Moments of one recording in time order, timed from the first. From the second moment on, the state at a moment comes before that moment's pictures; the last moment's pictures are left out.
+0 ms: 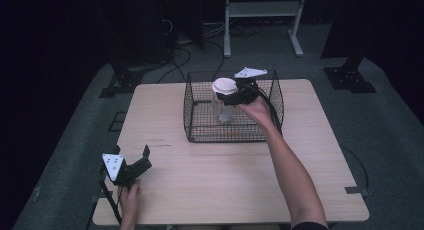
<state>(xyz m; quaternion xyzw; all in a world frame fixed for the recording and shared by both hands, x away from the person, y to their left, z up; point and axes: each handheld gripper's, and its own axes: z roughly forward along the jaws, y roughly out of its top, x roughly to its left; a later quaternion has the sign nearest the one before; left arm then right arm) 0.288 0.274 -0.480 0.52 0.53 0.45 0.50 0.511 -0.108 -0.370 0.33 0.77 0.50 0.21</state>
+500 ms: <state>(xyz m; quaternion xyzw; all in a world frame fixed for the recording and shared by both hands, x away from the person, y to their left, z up) 0.288 0.273 -0.480 0.52 0.53 0.45 0.50 0.507 -0.114 -0.360 0.34 0.76 0.52 0.21</state>
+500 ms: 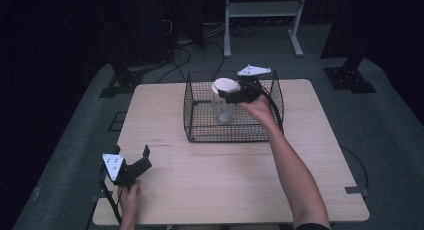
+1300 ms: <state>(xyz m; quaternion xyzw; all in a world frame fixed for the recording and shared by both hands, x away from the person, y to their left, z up) 0.288 0.272 -0.479 0.52 0.53 0.45 0.50 0.472 -0.138 -0.324 0.32 0.74 0.55 0.22</state>
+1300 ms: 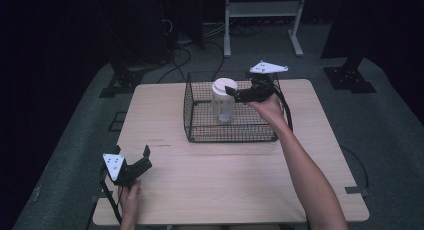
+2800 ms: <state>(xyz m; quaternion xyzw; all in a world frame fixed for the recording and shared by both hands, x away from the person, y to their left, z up) 0.288 0.271 -0.479 0.53 0.53 0.45 0.49 0.379 -0.195 -0.316 0.29 0.74 0.57 0.20</state>
